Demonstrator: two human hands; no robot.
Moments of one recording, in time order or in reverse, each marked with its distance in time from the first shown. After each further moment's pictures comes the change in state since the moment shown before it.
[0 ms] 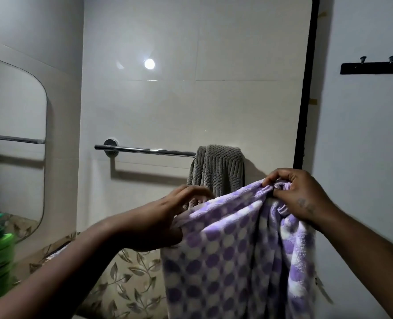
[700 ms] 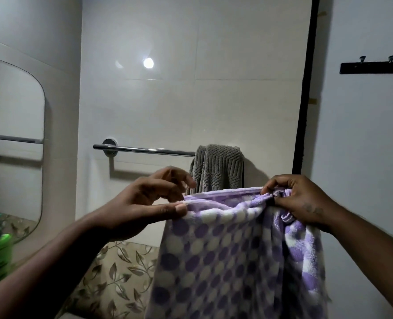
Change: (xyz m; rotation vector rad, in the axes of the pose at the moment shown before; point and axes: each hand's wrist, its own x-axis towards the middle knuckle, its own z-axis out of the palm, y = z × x) left_hand -0.020 0.011 -0.021 -0.550 0.246 0.195; right_hand 0.000 0.008 -0.009 -0.097 -0.184 -0.068
